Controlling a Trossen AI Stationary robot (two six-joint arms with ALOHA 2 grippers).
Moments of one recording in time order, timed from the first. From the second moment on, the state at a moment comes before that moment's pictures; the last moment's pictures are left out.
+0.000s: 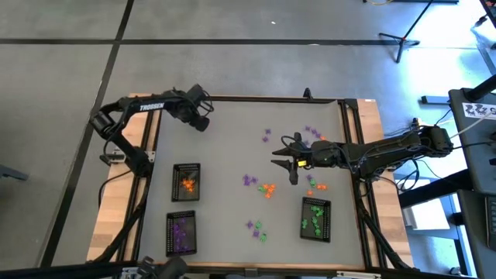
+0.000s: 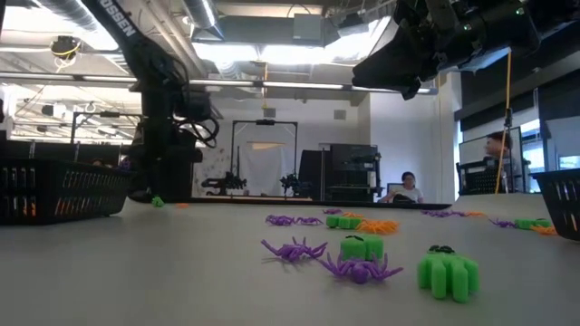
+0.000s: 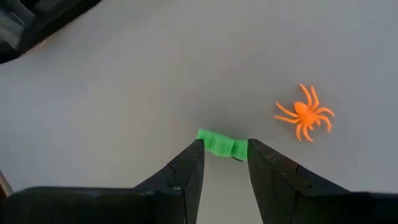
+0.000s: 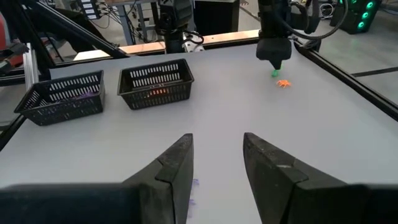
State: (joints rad) left arm 0.85 1.59 0.89 -0.65 -0.21 -0.26; right arm 0.07 1.19 0.56 0.34 0.16 0.13
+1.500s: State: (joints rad) left arm 0.81 1.70 1.04 -0.83 -0.17 -0.18; right arm 0.07 1.19 0.56 0.34 0.16 0.13
